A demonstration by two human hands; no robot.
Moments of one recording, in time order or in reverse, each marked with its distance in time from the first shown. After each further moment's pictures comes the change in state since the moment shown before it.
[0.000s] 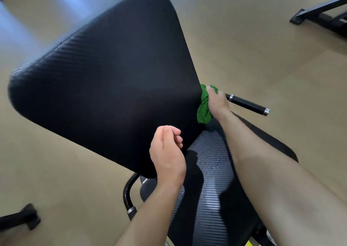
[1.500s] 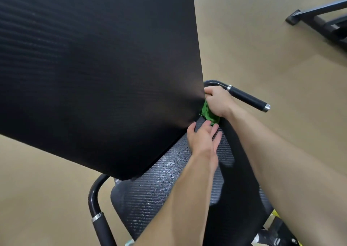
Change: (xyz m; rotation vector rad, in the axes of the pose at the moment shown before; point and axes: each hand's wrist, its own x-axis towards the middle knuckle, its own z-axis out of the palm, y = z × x) left_hand 0.030 -0.095 0.128 -0.703 -0.172 -0.780; right_hand 0.036 0.046 -0.009 -0.590 -0.206 -0.270
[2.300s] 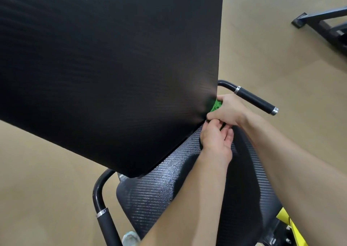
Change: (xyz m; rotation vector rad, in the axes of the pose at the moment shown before) left_hand 0.008 0.013 0.009 -0.205 -0.056 -0.191; right_hand -0.022 -0.017 -0.002 -0.100 -0.111 0.179
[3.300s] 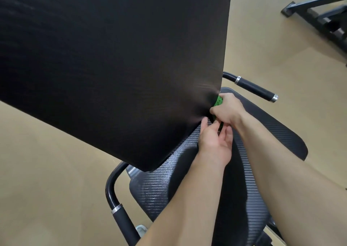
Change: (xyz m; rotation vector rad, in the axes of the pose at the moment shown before) left_hand -0.024 0.016 -0.035 -0.106 0.009 -0.082; right_hand -0.019 -0.005 0.037 0.097 0.154 0.150
